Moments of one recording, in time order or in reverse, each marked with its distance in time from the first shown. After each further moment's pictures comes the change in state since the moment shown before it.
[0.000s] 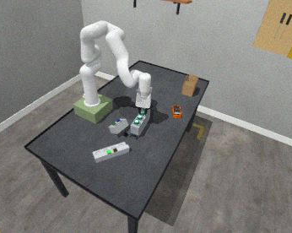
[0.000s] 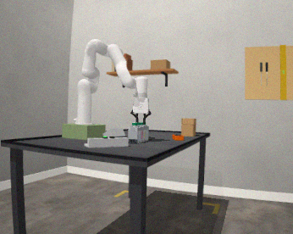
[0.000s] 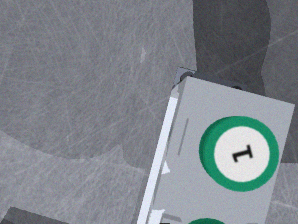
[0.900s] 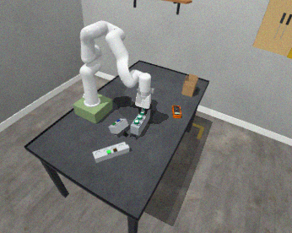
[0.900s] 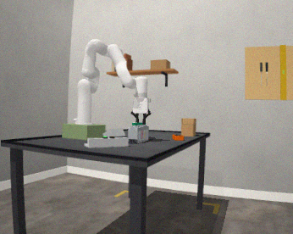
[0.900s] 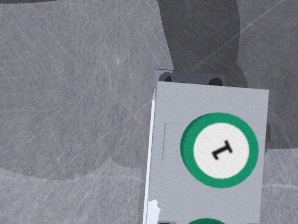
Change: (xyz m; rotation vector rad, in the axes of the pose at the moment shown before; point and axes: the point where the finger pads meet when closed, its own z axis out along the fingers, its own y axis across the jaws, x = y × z) arm 0.000 0.000 0.000 0.000 0.000 0.181
